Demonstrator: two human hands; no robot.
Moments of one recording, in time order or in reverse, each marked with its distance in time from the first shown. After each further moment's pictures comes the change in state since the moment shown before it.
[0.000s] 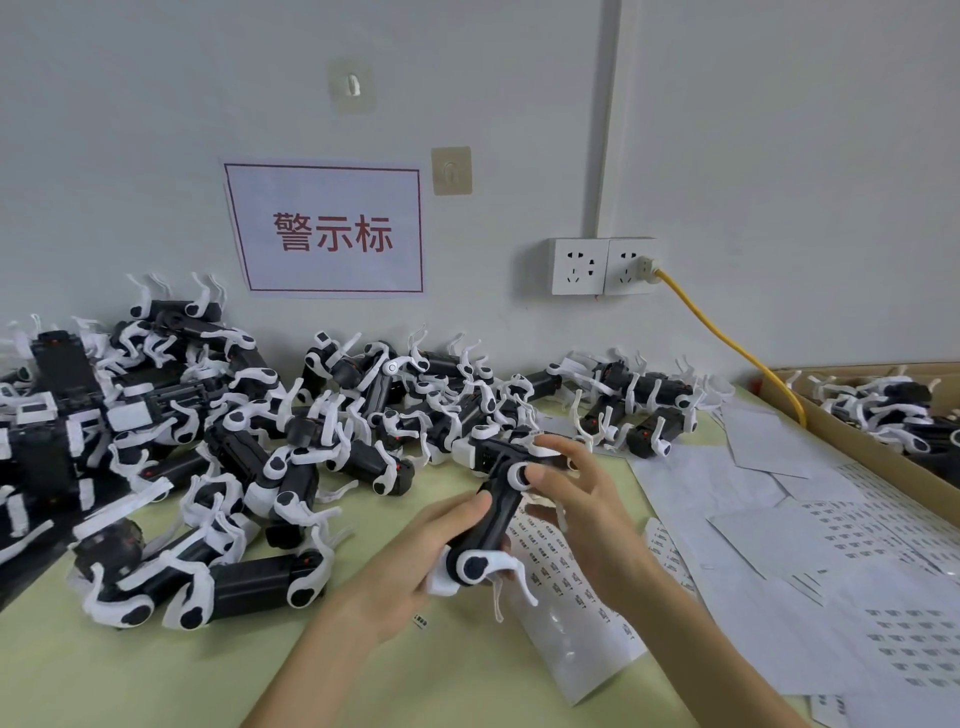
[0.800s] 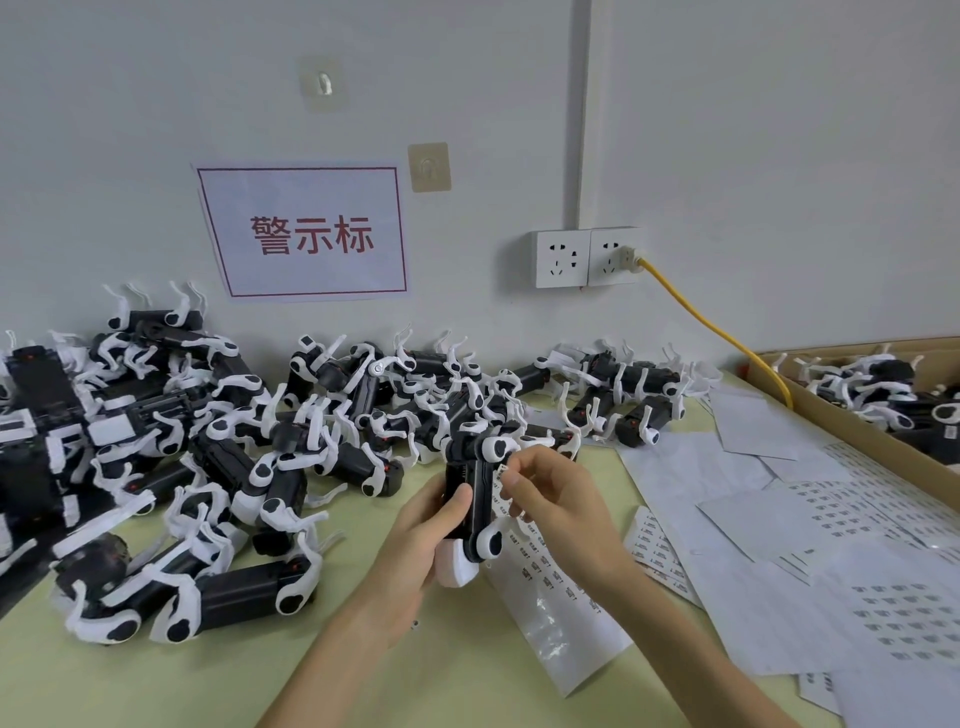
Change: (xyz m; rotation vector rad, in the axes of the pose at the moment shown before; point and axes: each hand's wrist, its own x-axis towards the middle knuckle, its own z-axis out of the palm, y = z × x) left_hand 0.007 -0.011 0.009 -0.002 0.130 0.181; right_hand -0.001 0.007 0.004 -0.321 -0.013 -0.274
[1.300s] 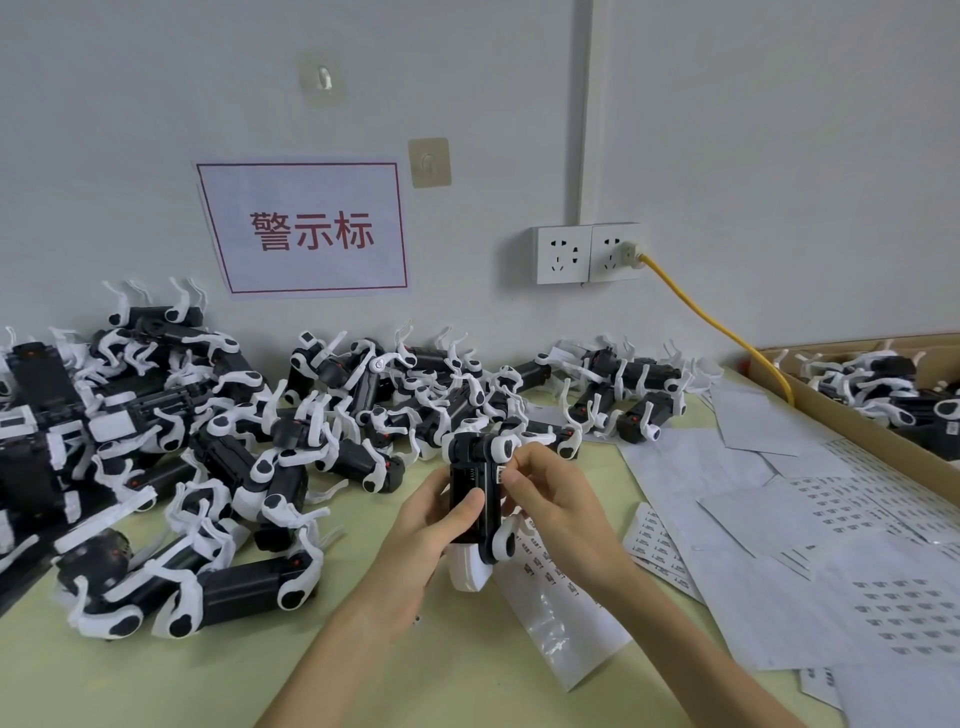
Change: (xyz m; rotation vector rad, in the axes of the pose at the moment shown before) left_hand 0.002 -0.004 -0.001 0.044 -0.014 0.052; right_hand 0.000 0.004 0.002 -0.010 -0.043 -0.015
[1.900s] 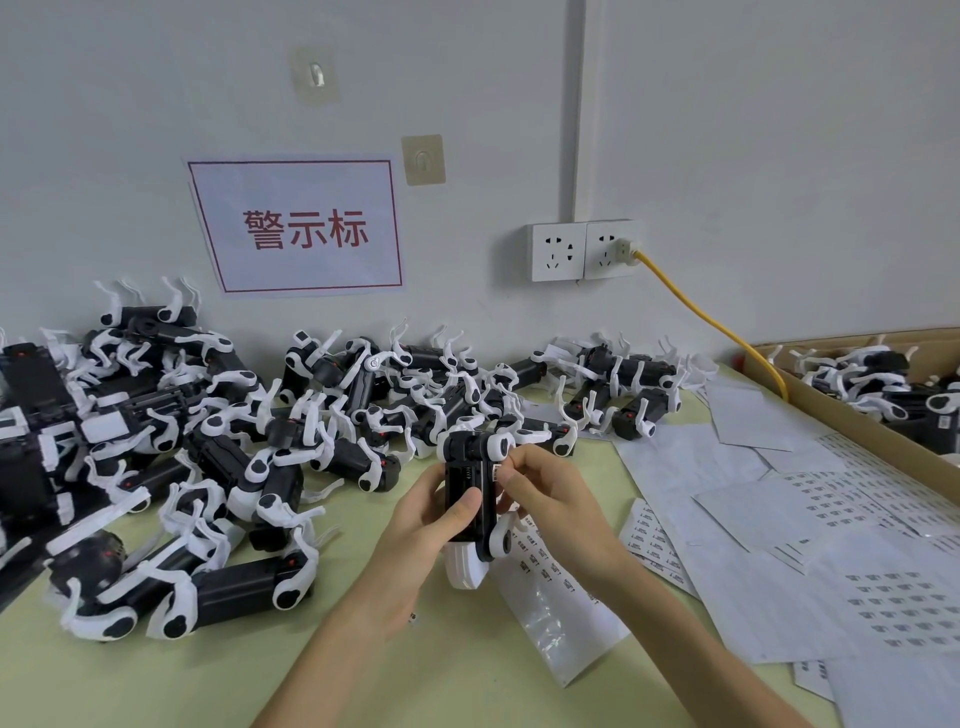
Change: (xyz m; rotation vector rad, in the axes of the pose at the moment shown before) left_hand 0.000 -0.001 -0.001 0.026 0.001 0.025; right_hand 0.001 -0.003 -0.001 0.037 -0.012 0.071
